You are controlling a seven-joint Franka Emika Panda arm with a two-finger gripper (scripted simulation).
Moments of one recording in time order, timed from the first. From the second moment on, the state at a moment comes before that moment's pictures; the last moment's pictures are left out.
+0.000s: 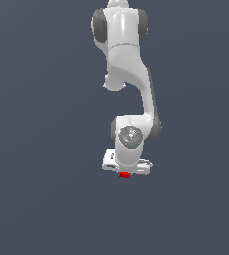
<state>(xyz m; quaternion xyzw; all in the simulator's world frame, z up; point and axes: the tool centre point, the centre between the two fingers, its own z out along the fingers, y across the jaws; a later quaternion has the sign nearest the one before) 0.095 0.047 0.020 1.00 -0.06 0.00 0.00</state>
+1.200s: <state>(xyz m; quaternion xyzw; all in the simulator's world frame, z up) 0.078 -0.003 0.188 1.00 -0.06 0.00 0.00</state>
